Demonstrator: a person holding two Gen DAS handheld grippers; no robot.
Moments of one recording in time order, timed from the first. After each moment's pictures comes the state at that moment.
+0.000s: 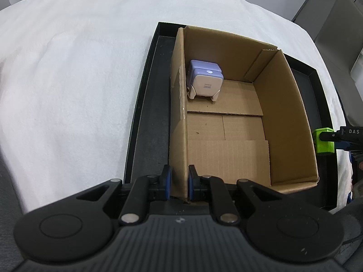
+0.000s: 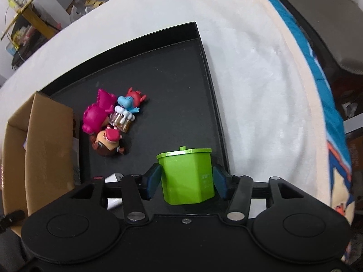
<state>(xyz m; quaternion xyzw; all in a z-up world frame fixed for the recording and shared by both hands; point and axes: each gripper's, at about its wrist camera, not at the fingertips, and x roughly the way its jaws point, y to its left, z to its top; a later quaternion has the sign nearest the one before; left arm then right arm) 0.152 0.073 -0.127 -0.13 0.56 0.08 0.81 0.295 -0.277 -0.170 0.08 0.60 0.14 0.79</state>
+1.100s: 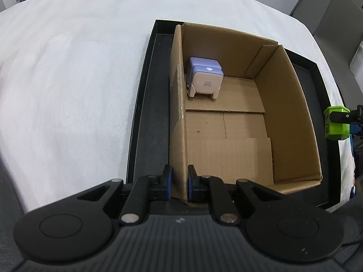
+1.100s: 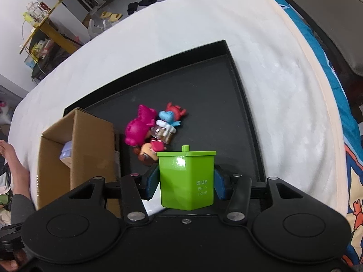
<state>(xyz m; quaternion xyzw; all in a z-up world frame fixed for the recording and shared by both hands) 0.157 0.073 -0.131 -0.12 0.57 0.07 0.81 0.290 -0.263 -0.128 0.12 0.57 0.18 0.79</state>
